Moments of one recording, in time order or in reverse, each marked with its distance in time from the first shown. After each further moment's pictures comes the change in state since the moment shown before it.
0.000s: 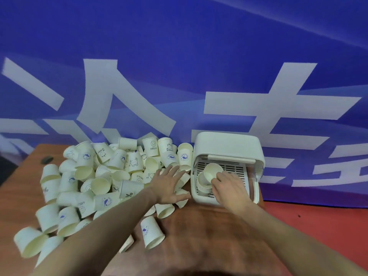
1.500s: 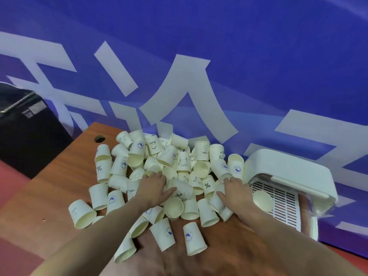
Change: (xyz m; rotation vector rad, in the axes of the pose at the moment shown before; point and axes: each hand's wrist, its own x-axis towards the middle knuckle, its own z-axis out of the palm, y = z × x) left_hand -0.107 -0.177 0.045 -0.075 0.208 -0.394; right_hand 0.114 -0.134 0.026 -0.040 -0.427 0.125
